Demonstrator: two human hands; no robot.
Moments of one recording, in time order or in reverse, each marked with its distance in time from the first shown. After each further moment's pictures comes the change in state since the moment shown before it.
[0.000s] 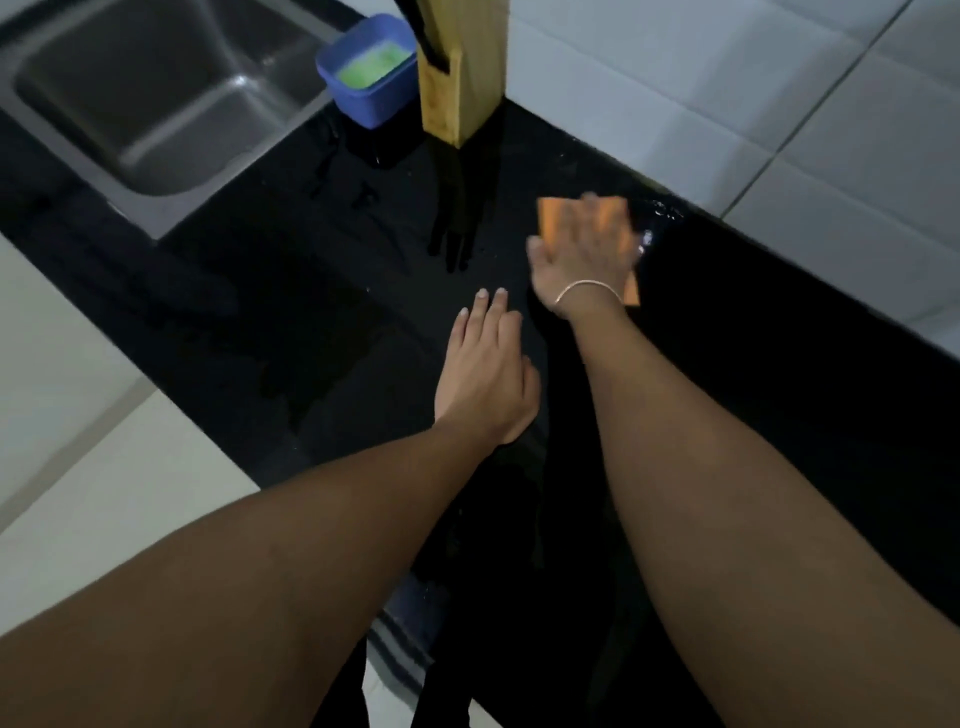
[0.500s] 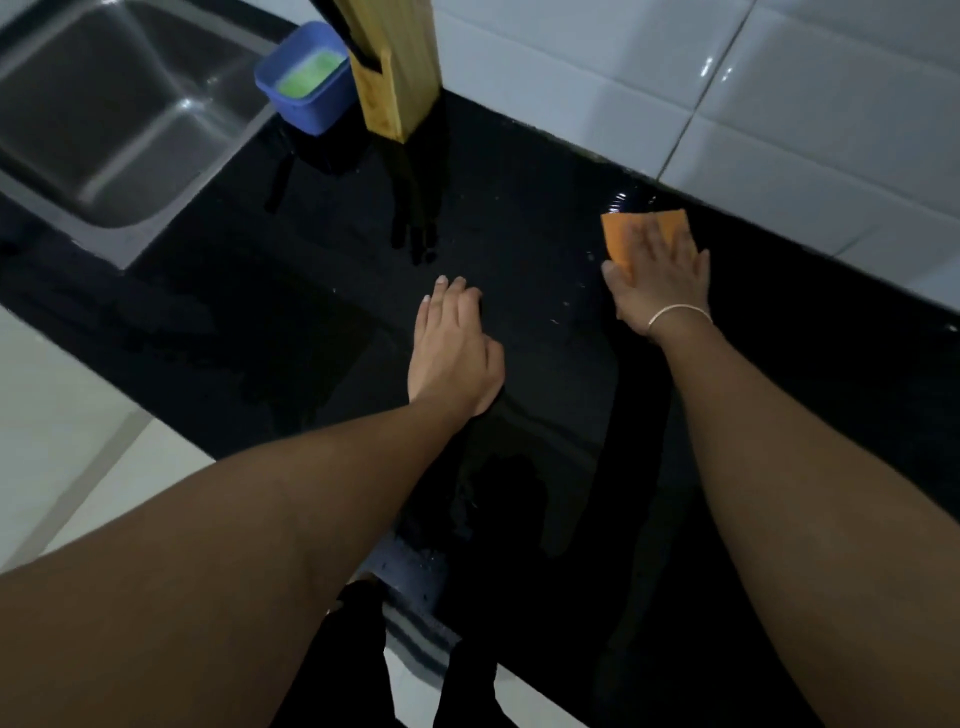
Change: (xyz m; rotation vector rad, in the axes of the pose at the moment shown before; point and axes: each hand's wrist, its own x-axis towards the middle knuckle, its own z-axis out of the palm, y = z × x) left_hand 0.000 0.008 -0.008 -0.075 0.012 -0.001; right_hand -0.053 0.144 -0.018 0.010 -0.030 0.085
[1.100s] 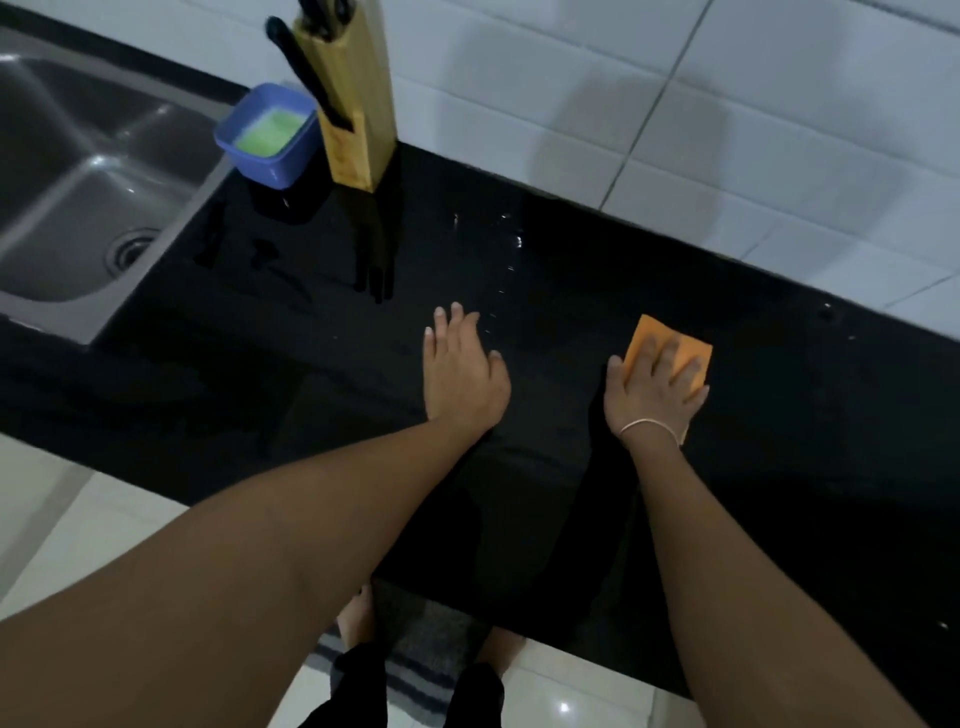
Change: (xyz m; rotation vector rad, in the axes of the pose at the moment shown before) left_hand 0.010 -0.018 -0.019 -0.252 -0.086 -0.006; right_hand -0.132 -0.042 0.046 0.089 0.079 0.552
